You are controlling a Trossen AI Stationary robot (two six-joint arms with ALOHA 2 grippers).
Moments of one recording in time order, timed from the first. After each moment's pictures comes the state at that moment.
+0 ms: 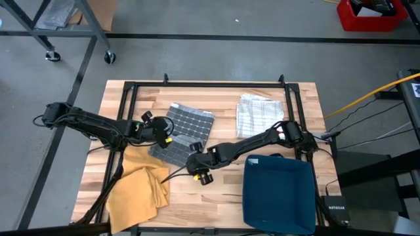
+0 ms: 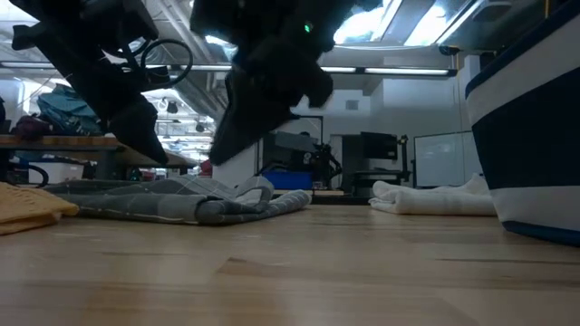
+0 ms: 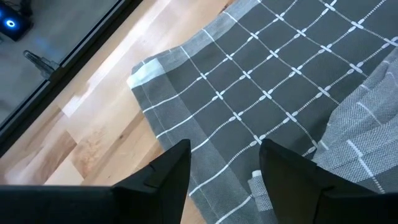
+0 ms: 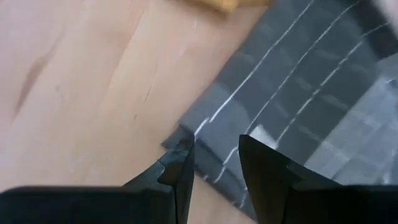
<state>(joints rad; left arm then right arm) -0.07 1.06 0.48 -0.43 -0.69 -0.44 0.25 2.19 1.71 -0.51 0.16 -0.22</state>
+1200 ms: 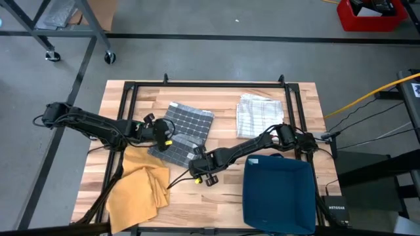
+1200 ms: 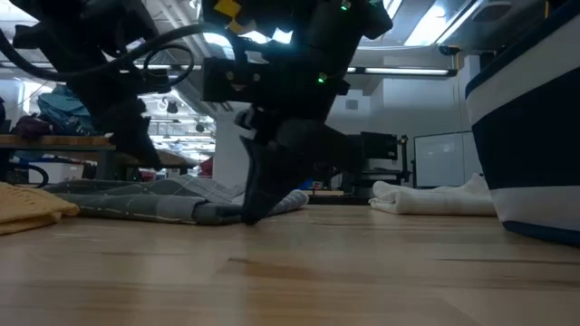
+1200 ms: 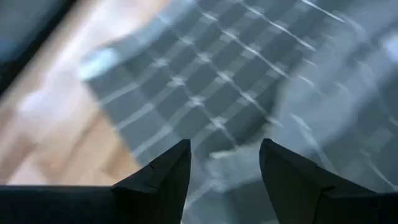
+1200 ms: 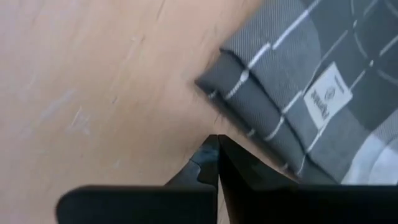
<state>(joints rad) -0.07 1.06 0.48 -0.44 -0.54 -0.39 0.26 2.28 1.72 -0.62 0.19 -0.21</state>
